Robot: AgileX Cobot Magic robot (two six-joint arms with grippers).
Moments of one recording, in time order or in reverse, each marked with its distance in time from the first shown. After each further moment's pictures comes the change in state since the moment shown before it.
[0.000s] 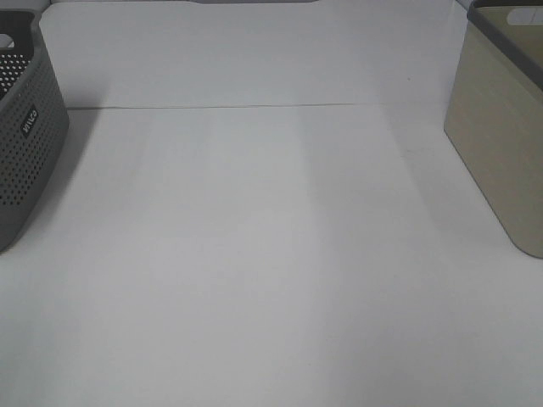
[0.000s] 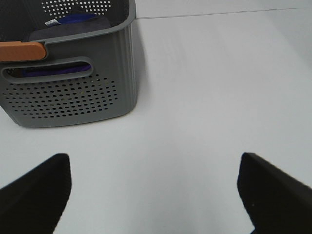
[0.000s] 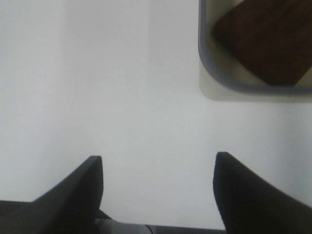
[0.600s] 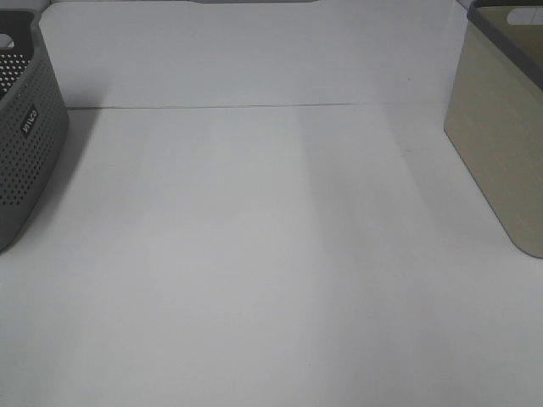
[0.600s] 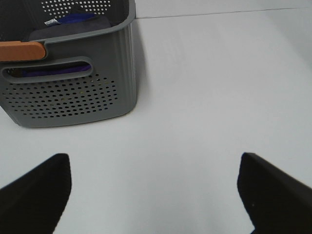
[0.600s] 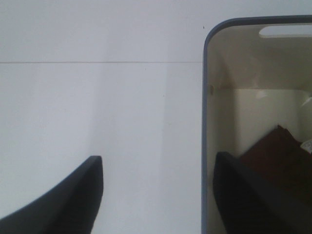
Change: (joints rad) left arm 0.000 0.000 0.000 0.000 0.000 0.000; right arm 0.000 0.545 -0.756 0.068 -0.001 0.006
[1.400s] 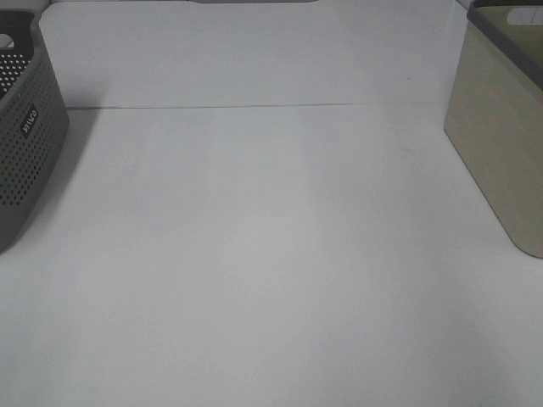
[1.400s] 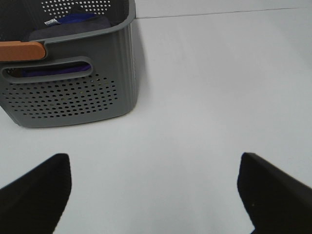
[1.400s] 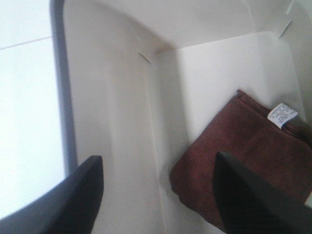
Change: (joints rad) left arm 0.000 0.000 0.000 0.000 0.000 0.000; right arm -0.248 0.366 -0.130 0.121 -0.001 -0.105
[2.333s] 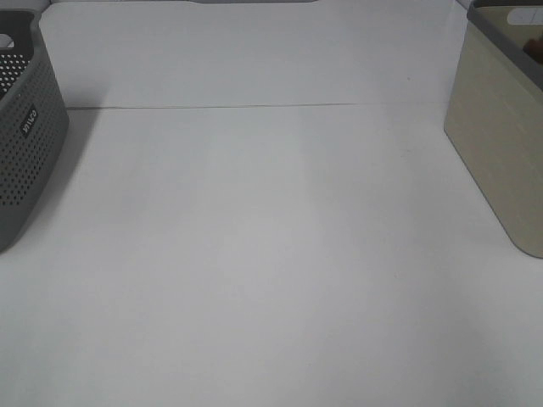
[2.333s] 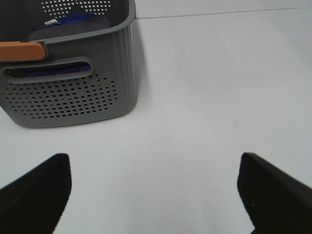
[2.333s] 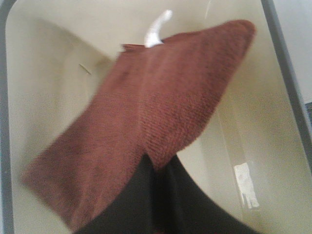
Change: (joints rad) left arm 0.000 0.000 0.000 0.000 0.000 0.000; right arm -0.038 -0.052 -0.019 -0.186 -0.005 -0.008
